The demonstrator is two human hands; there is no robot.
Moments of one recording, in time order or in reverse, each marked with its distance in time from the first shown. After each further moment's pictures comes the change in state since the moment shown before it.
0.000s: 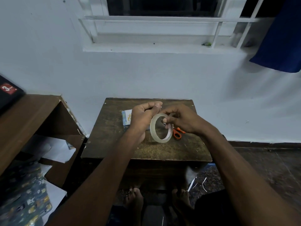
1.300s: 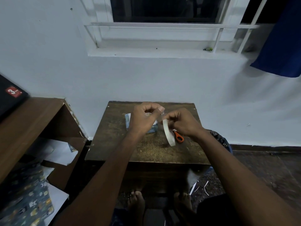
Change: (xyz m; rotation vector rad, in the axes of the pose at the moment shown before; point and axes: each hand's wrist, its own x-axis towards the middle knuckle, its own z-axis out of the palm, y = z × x) left_hand 0.002 0.007 -0.017 0.377 -0.016 0.369; right_hand 0.008 0.014 0.016 0.088 0.131 0.126
